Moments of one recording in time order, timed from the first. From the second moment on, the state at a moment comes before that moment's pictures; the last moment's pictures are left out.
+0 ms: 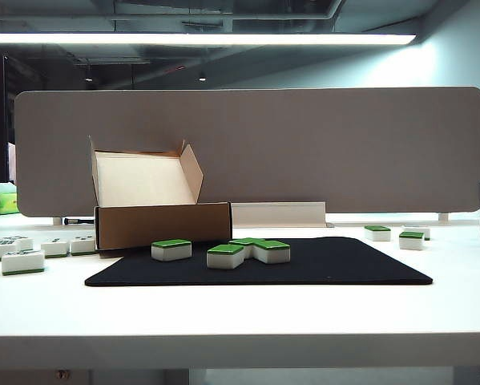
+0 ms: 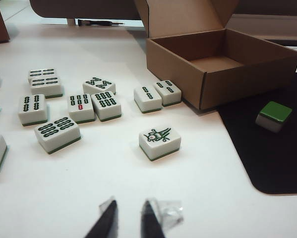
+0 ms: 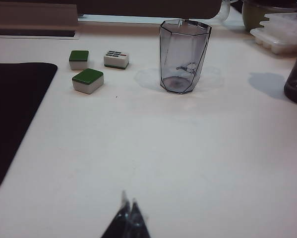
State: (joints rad) left arm 0.03 0.00 0.01 -0.17 0.08 0.00; right arm -0.07 0.01 0.01 -0.18 0.04 -0.05
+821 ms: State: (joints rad) left arm 0.03 0.00 0.01 -0.17 0.09 -0.03; right arm -0.07 0.01 0.01 -0.18 0.04 -0.05
